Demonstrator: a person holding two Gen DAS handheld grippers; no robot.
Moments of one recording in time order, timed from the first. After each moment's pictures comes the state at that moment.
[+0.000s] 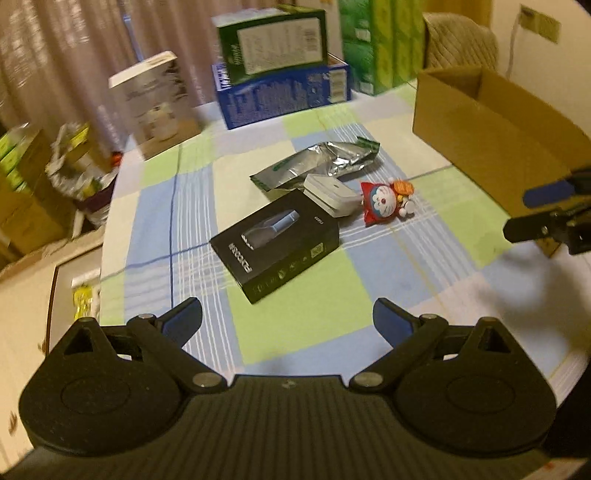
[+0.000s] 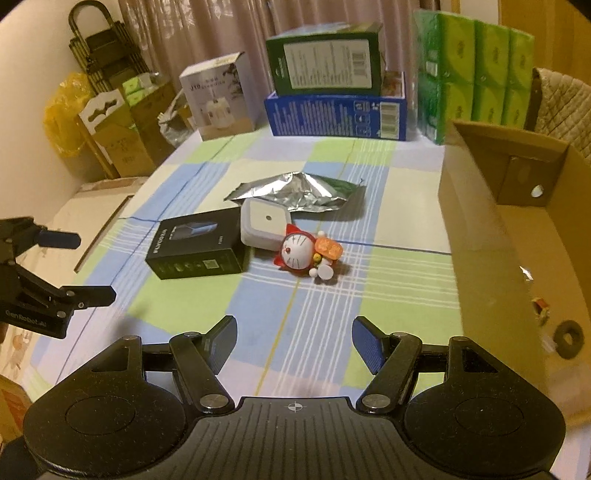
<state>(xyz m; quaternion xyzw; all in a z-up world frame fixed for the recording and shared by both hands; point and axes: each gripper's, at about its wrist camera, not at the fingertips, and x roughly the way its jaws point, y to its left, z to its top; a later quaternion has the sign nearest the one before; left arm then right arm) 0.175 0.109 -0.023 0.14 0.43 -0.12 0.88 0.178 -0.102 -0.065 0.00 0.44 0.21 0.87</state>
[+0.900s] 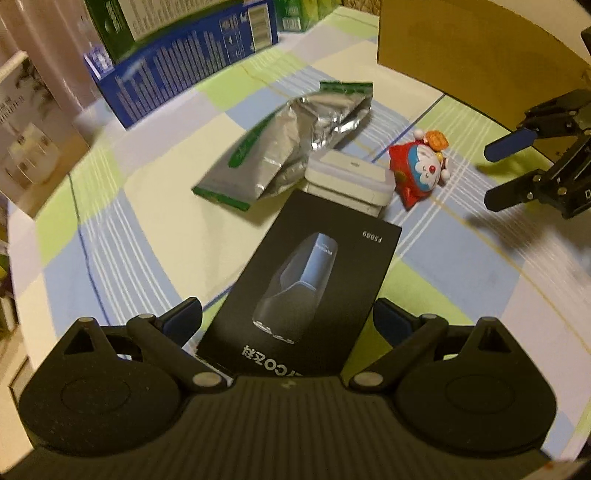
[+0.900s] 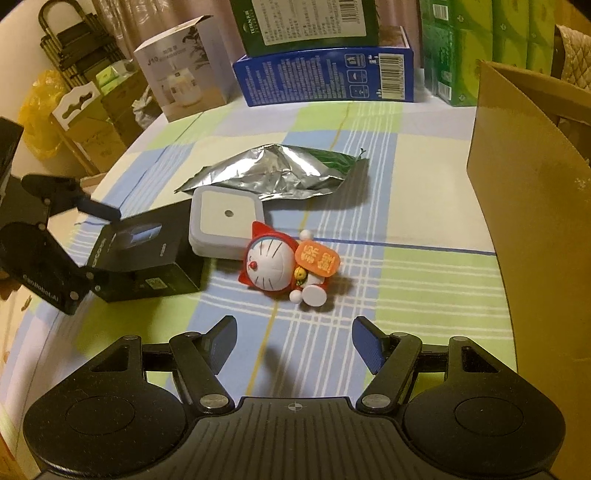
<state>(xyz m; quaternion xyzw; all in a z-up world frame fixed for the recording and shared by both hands) 0.329 0.126 -0.110 0.24 0.48 -0.29 0.79 0.259 -0.089 -0.135 0.02 0.47 0.20 0.86</state>
